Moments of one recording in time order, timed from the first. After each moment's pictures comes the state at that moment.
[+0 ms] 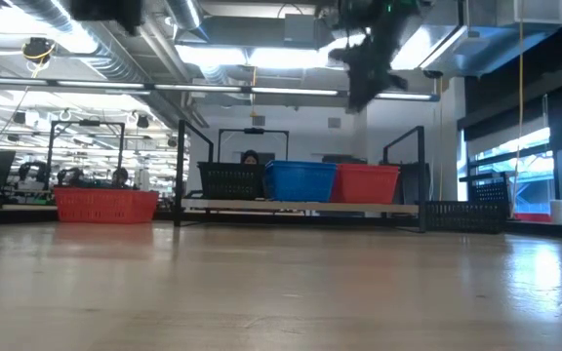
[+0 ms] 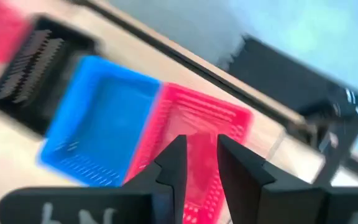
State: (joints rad) left arm -0.19 1.14 1.27 -1.09 -0.25 -0.87; right arm -0.64 1.72 1.78 -1.09 0.08 0.36
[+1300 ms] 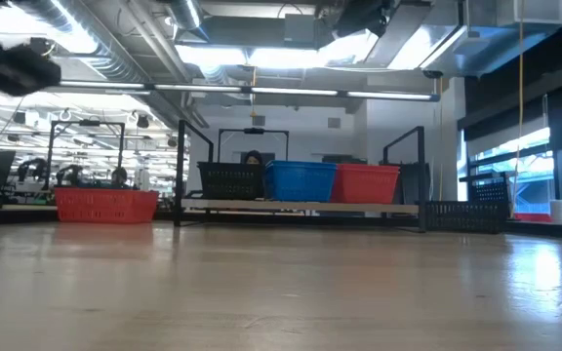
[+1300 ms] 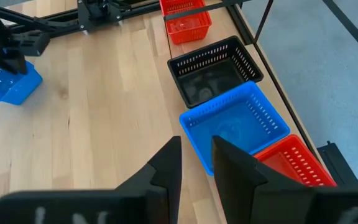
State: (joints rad) left arm -0.67 1.30 0.84 -0.68 0.00 -0.45; right arm -0.41 1.55 1.85 -1.08 -0.19 -0.05
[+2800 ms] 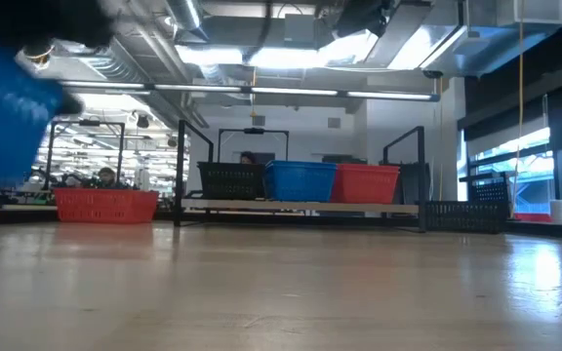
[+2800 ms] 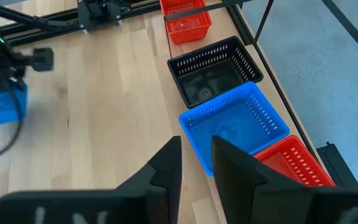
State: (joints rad) left arm -0.55 1.48 0.91 -0.61 0.12 -0.63; right arm -0.41 1.55 1.85 -1.08 -0.19 -0.06
